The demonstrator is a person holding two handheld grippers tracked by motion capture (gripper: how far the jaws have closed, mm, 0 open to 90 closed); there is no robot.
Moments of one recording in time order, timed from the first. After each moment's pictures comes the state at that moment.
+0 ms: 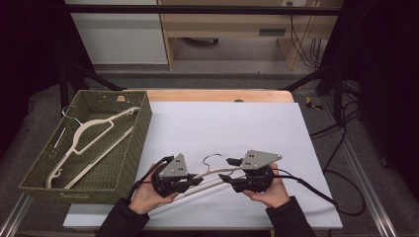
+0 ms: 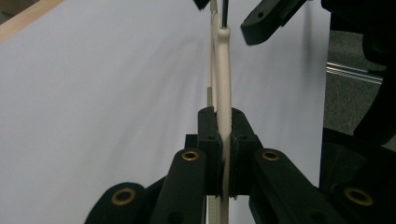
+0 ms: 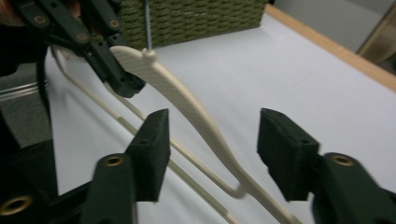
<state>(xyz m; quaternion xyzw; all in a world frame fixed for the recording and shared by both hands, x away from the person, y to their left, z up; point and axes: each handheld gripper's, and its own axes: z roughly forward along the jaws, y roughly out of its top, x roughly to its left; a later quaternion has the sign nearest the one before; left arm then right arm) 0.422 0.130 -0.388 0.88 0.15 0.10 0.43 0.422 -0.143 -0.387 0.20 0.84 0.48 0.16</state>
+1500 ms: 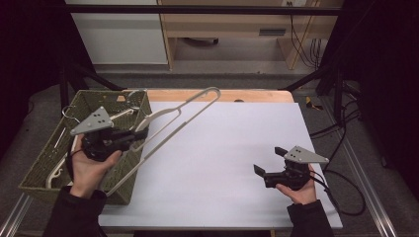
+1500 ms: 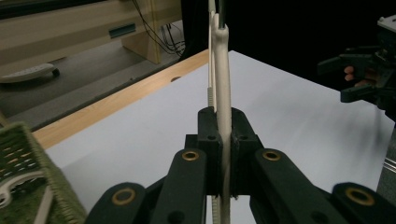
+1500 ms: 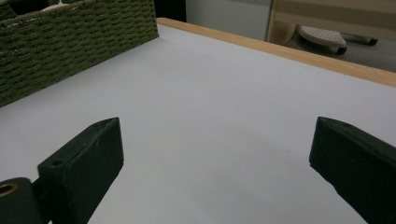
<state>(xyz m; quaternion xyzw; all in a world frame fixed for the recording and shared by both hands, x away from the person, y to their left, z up) 0.442 0.258 -0.276 0.78 0.29 0.19 0.52 0.425 -0.230 -0.401 0.37 0.75 0.51 0.22</state>
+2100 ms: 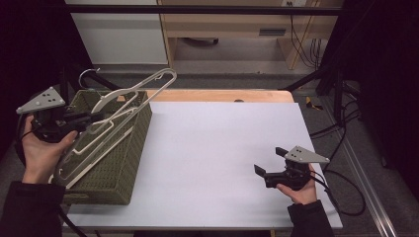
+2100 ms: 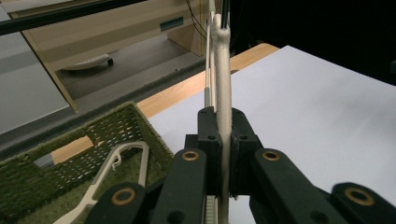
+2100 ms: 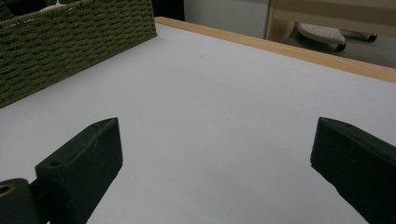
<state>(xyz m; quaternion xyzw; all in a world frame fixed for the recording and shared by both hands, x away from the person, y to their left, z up) 0.461 0.341 -0.247 0.78 0.33 0.25 0.47 0.425 -0.232 -0.402 0.38 0.74 0.50 0.22</state>
